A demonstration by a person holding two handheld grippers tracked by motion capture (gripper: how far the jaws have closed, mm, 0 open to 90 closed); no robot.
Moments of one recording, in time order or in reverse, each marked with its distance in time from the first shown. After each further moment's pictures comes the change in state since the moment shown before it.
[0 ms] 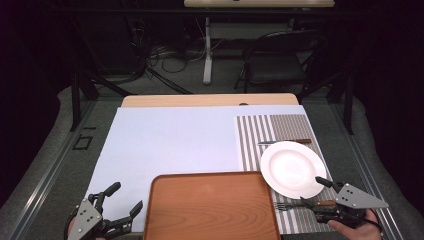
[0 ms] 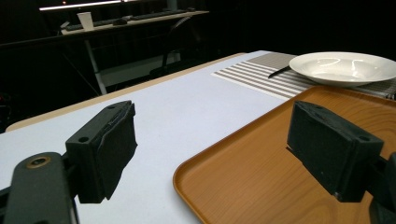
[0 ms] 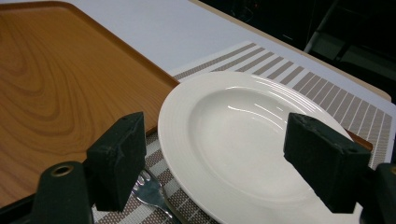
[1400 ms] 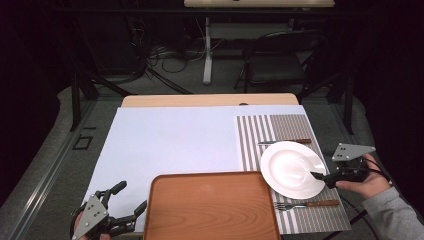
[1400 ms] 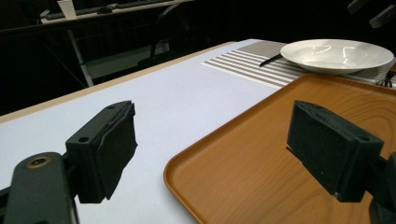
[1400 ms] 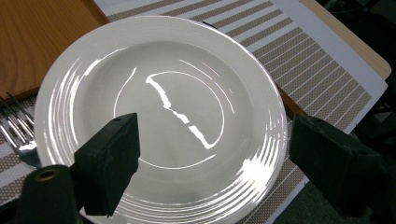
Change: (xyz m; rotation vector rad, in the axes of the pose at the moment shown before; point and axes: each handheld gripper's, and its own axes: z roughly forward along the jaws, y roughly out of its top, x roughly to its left) left arm 0.002 -0.003 0.011 0.043 -0.047 0.008; right arm -0.101 0.030 0.039 0.314 0.096 -0.121
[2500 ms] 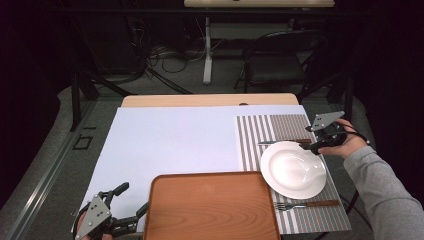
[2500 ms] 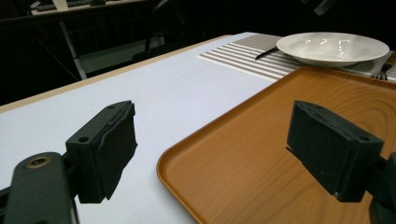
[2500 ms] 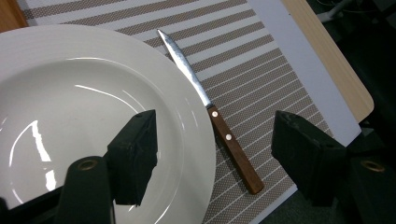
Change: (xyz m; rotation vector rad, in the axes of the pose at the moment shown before) left arm -0.002 -0.005 0.004 0.025 -0.018 -0.005; right arm -0.062 0.058 0.053 0.119 0.031 -0.138
